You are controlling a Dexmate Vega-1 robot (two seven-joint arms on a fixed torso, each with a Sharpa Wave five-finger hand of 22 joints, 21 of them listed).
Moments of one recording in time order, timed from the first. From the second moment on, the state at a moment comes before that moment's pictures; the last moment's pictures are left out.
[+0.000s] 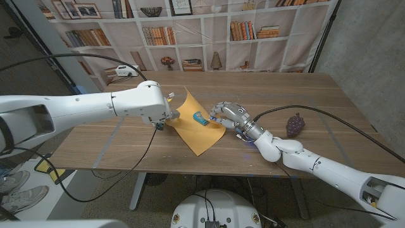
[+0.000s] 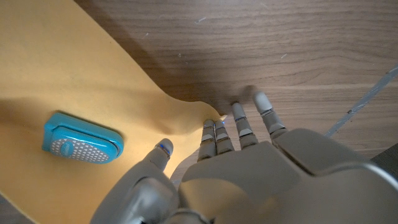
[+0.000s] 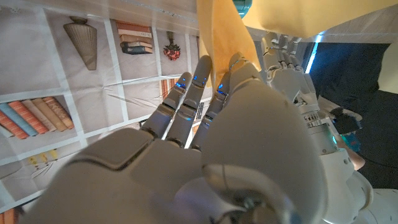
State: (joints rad) left arm -0.05 0.90 1.48 -2.04 -0.82 1.40 0.43; left_hand 0.02 0.08 0.58 0.18 0.20 0.26 0.01 0.16 0.03 0.14 -0.04 0.18 0.24 0.00 0.10 0.55 0.56 -0.17 0.20 0.94 0.83; right arm -0.67 -0.67 -0.92 -1.38 -0.74 0.41 -0.65; right_hand 1.27 0.07 0.11 -0.12 0.40 1.05 -0.05 0.51 0.21 0.74 -0.19 0.61 0.35 0.78 -0.09 0.50 0.85 0.53 -0.05 0.40 0.22
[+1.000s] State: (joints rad) left arm -0.03 0.91 1.46 -2.07 -0.81 1.40 0.45; left_hand 0.12 0.10 0.63 0.04 0.23 0.22 -0.02 0.19 0.07 0.14 -0.05 0.20 0.23 0.00 0.08 0.56 0.55 -0.17 0.20 0.97 0.86; right arm -0.59 -0.66 -0.91 -1.40 -0.58 0.41 -0.08; right_hand 1.10 0.12 0.11 -0.04 0.32 0.99 -0.08 0.46 0.19 0.73 -0.04 0.43 0.24 0.74 -0.08 0.34 0.75 0.46 0.05 0.41 0.20
